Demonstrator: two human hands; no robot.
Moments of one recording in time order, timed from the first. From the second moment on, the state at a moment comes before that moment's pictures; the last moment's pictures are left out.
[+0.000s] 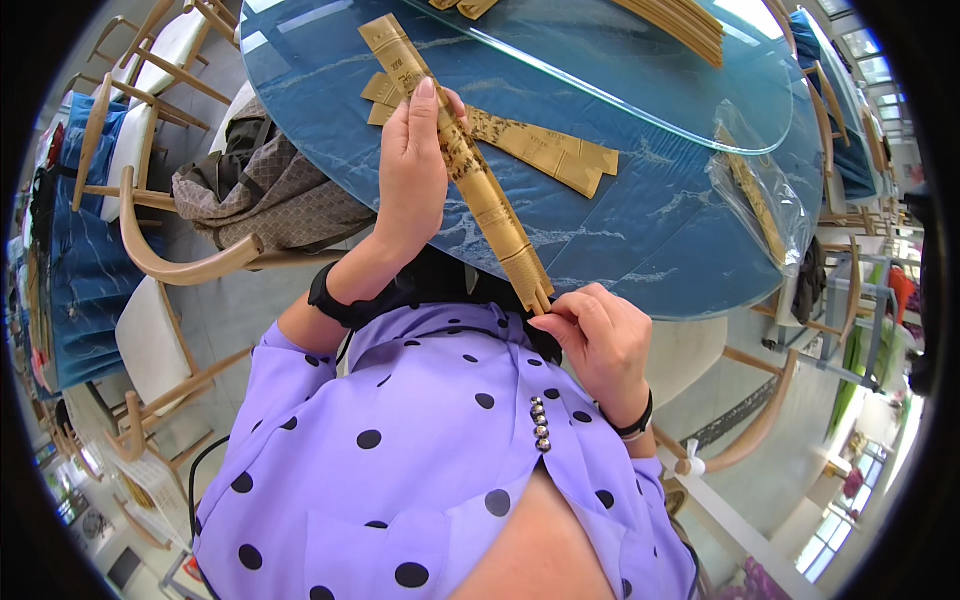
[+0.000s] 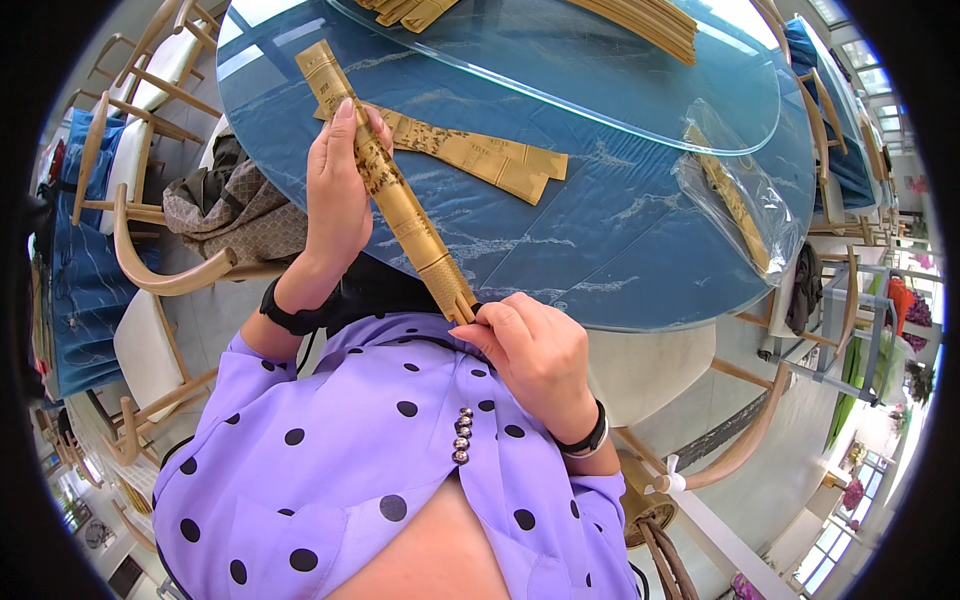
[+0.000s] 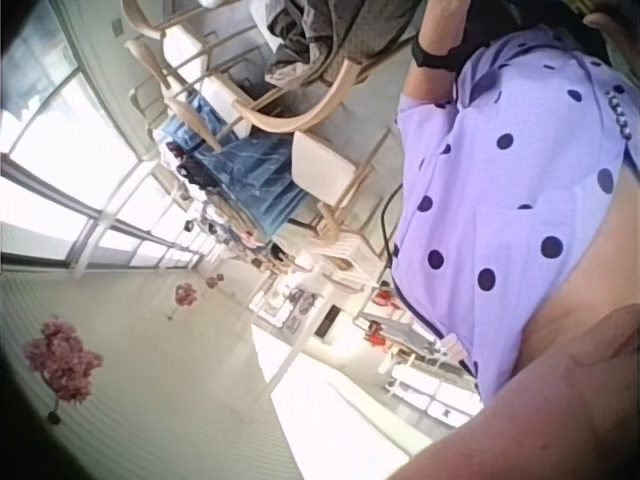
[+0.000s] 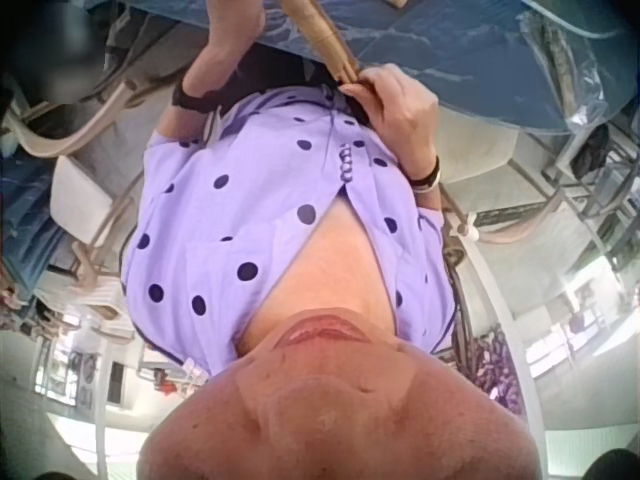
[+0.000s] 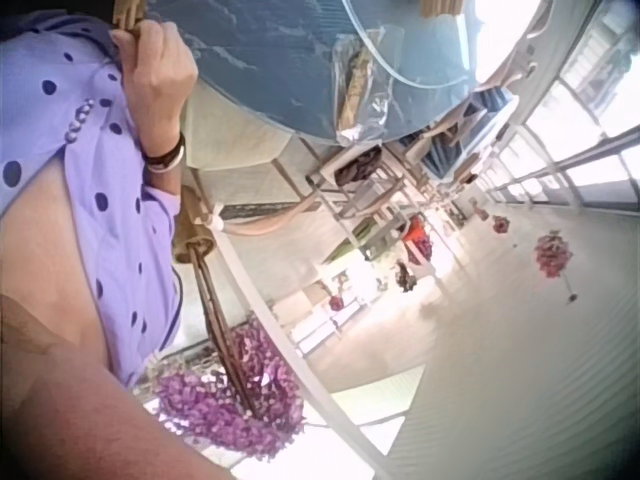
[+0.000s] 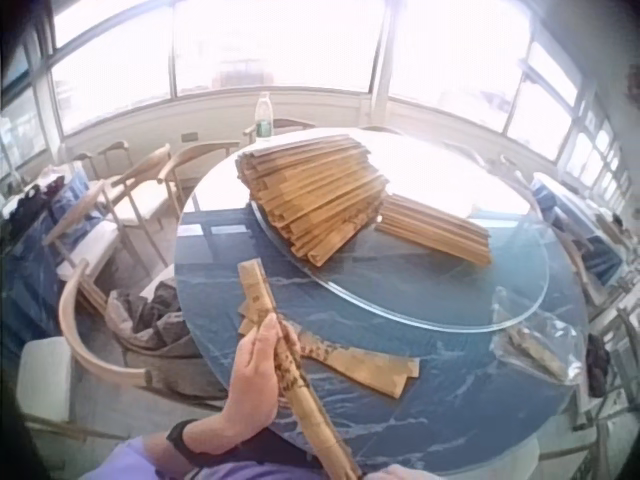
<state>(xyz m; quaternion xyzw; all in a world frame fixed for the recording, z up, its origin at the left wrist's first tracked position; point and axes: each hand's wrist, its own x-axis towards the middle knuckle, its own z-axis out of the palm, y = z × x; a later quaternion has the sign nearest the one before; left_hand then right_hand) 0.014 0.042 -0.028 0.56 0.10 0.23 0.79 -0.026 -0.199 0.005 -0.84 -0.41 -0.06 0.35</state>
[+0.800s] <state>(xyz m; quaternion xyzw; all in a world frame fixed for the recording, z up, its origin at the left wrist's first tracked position) 0.018 0.041 -0.029 0.63 0.11 0.14 0.75 -0.025 -0.185 0.016 -0.82 -0.47 -0.15 0.30</state>
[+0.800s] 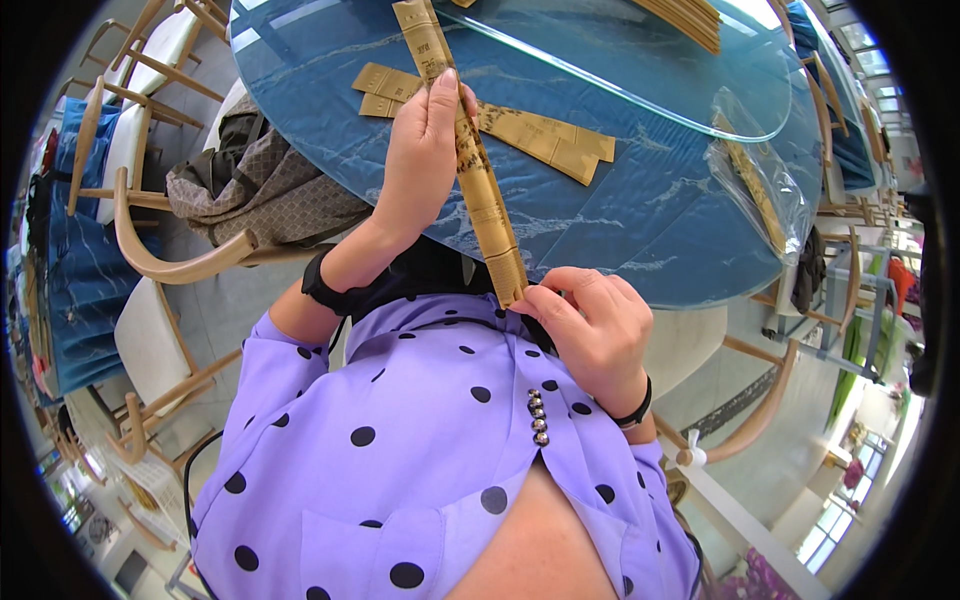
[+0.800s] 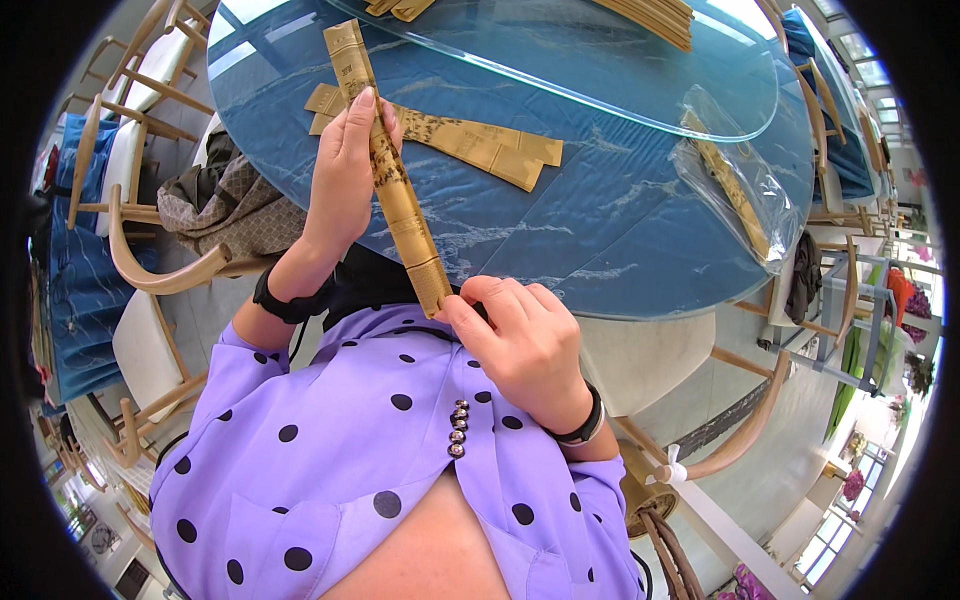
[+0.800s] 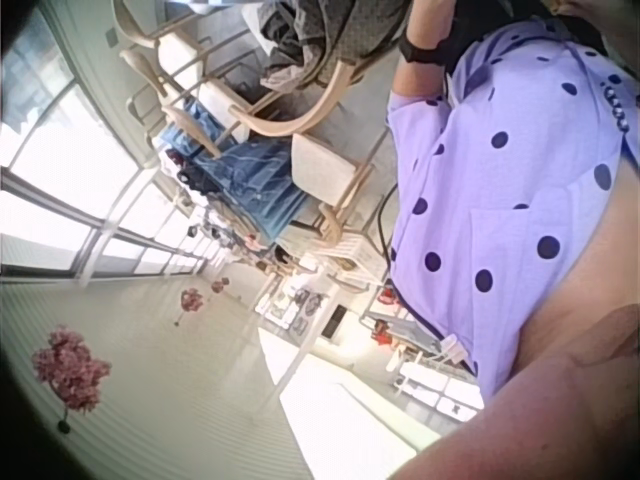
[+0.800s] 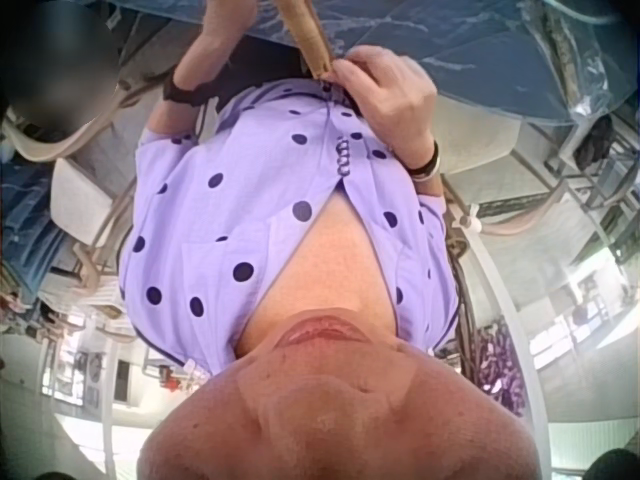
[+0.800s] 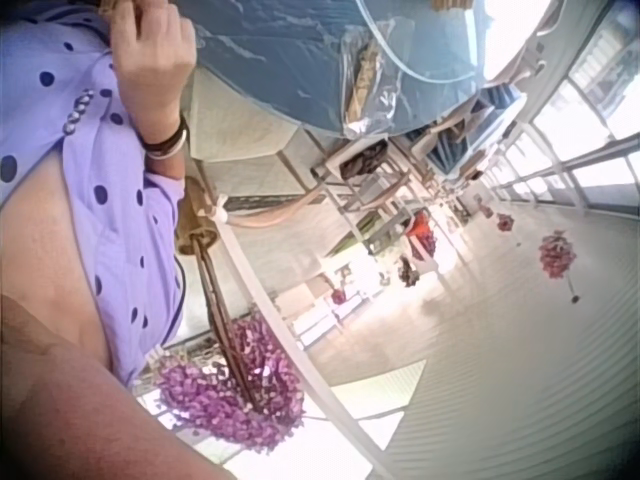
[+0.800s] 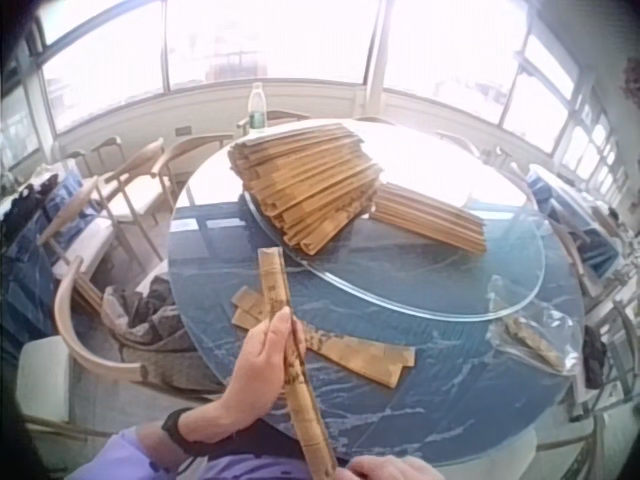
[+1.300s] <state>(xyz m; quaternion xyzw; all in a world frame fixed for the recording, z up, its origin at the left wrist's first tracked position) 0.029 0.030 -0.023 0.60 0.11 0.09 0.79 -0.024 -0.185 0.018 -0.79 -0.54 -0.22 0.21</state>
